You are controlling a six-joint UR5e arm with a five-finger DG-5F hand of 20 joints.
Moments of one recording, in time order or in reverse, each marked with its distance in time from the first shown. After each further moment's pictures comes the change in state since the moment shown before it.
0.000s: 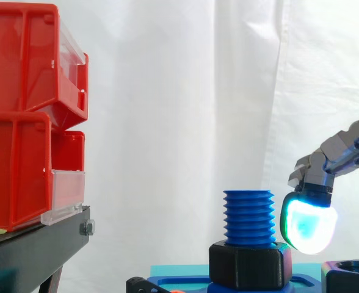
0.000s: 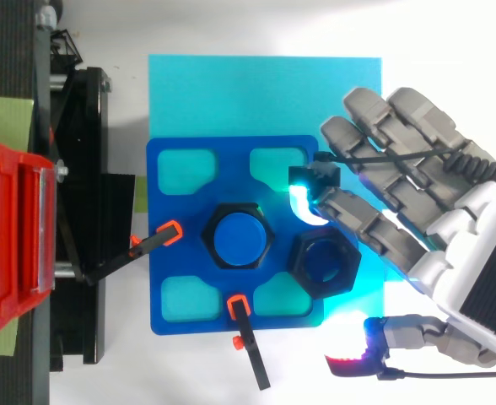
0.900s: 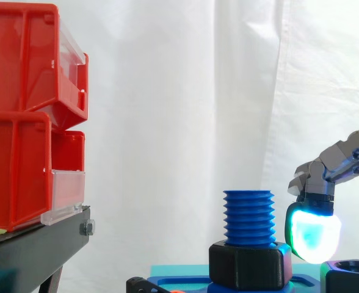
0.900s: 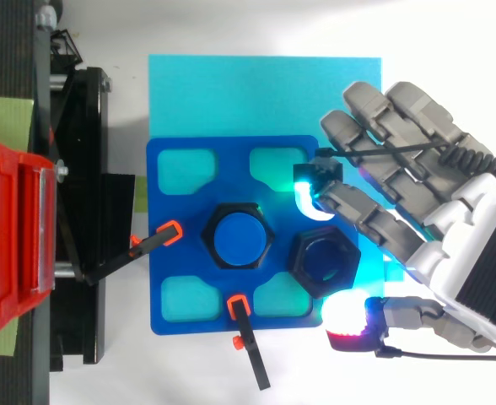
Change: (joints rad) arm -0.008 0.000 -0.023 0.024 -0.007 -0.012
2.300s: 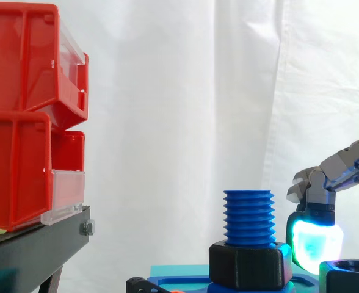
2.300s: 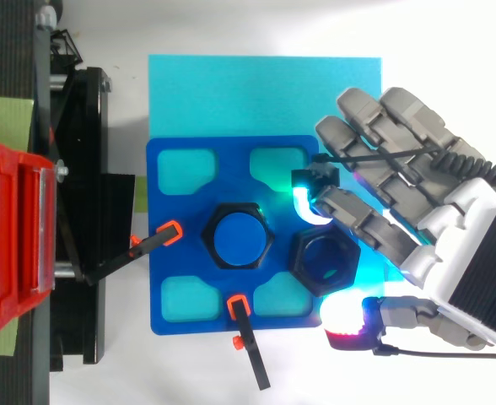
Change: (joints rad) arm -0.002 0.000 -0.028 0.046 -0.019 -0.030
